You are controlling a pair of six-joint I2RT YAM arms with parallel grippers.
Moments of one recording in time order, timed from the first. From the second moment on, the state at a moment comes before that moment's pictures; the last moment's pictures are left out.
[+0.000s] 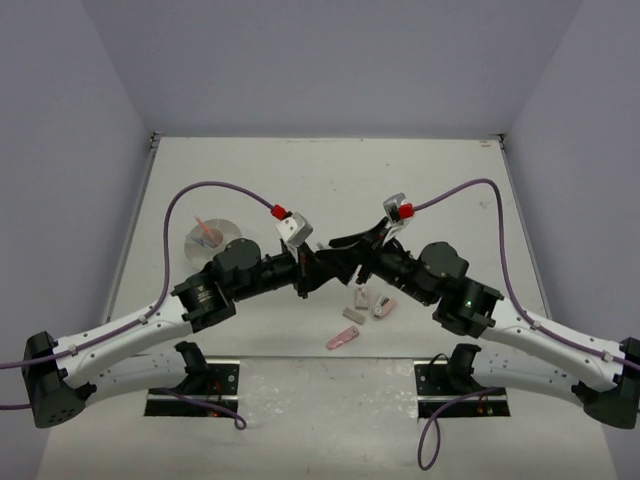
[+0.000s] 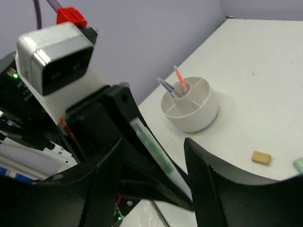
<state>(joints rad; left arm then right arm) -0.99 0.95 0.76 0.06 0.16 -0.37 1.06 0.89 0.81 0.13 0.08 0.54</state>
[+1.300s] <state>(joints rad) -0.46 1.19 0.91 -0.70 -1.04 -1.00 0.78 0.63 0.63 -0.17 0.22 0.51</state>
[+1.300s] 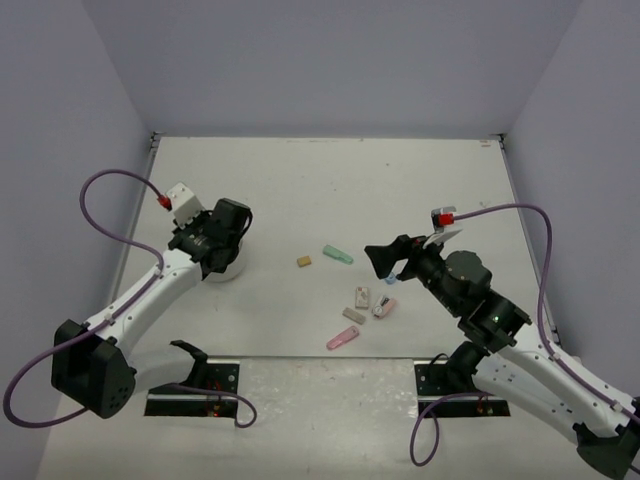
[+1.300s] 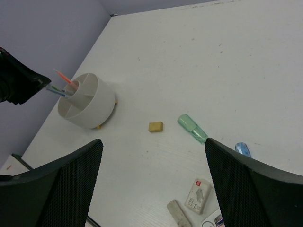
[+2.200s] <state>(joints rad) -0.46 1.01 1.02 -0.53 -0.73 -0.72 0.77 0.82 0.65 -0.19 0.19 0.50</state>
